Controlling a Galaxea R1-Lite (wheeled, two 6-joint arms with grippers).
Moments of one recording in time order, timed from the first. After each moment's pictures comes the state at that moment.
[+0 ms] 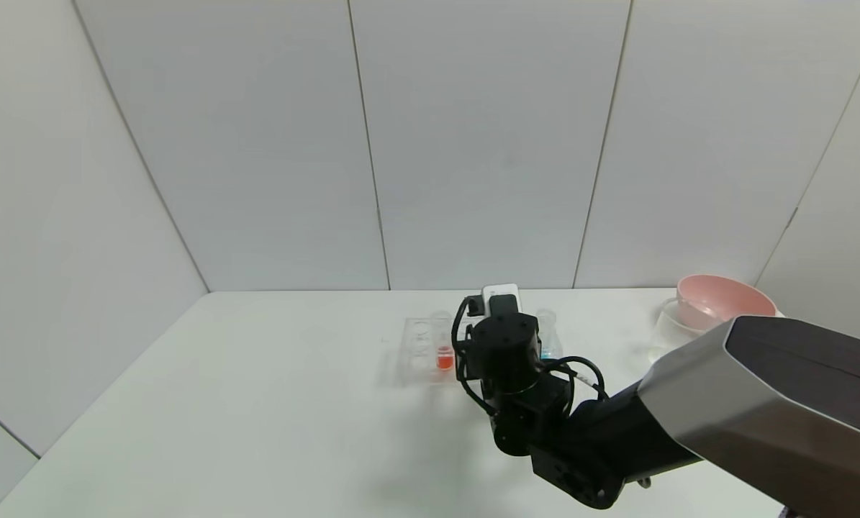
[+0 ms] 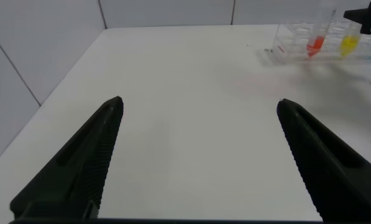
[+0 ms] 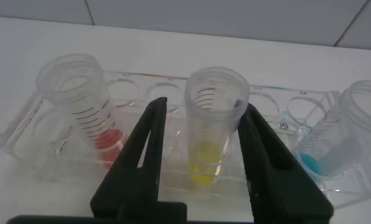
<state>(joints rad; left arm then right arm) 0.00 0.00 0.00 0.00 0.00 0.00 0.79 2.31 -1.19 -0.88 -0.69 0.15</state>
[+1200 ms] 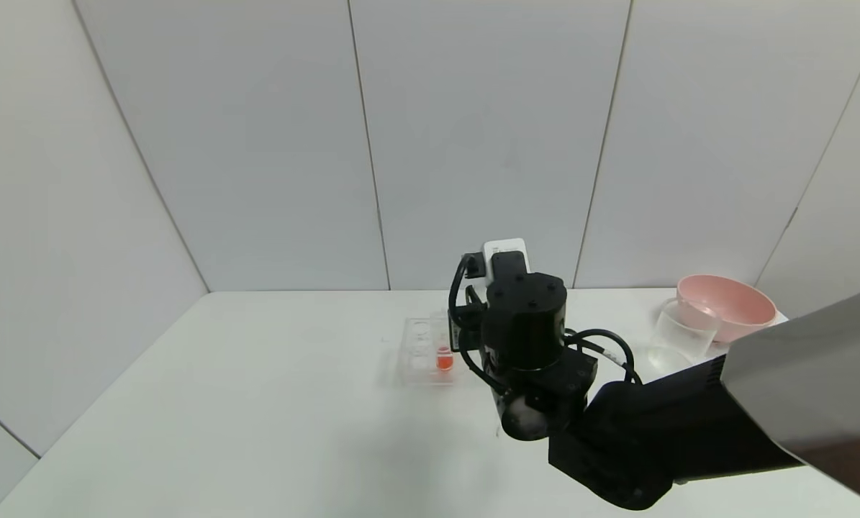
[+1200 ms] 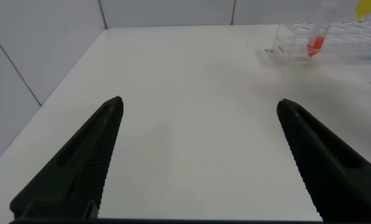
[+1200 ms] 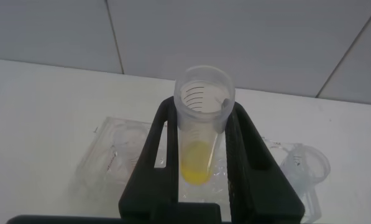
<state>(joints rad) 0.00 0.00 0.00 0.00 0.00 0.00 0.82 2.16 -1.20 -0.89 -0.70 0.06</state>
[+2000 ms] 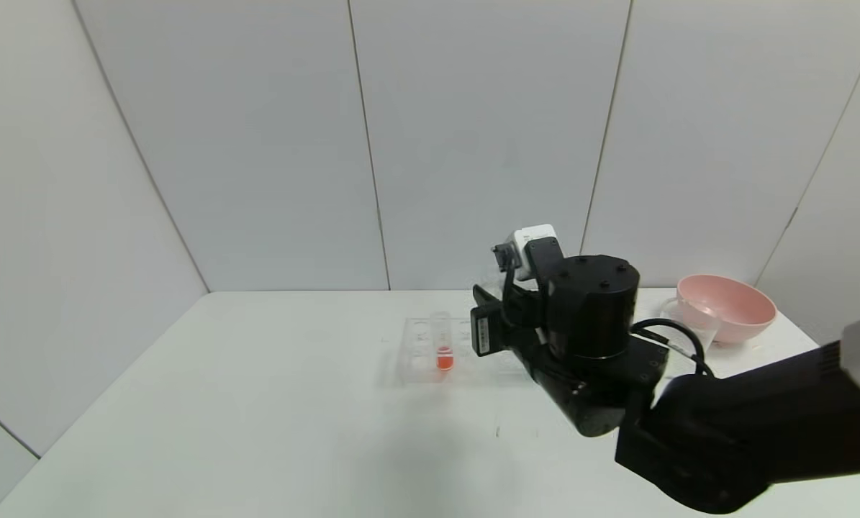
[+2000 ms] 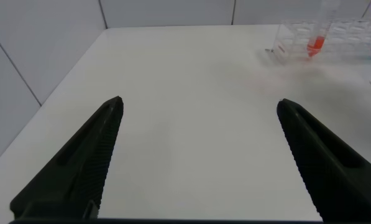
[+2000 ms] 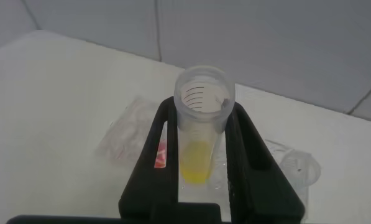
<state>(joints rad) 0.00 0.00 0.00 0.00 0.00 0.00 0.77 1.99 -1.02 -0.87 -0.38 0.04</state>
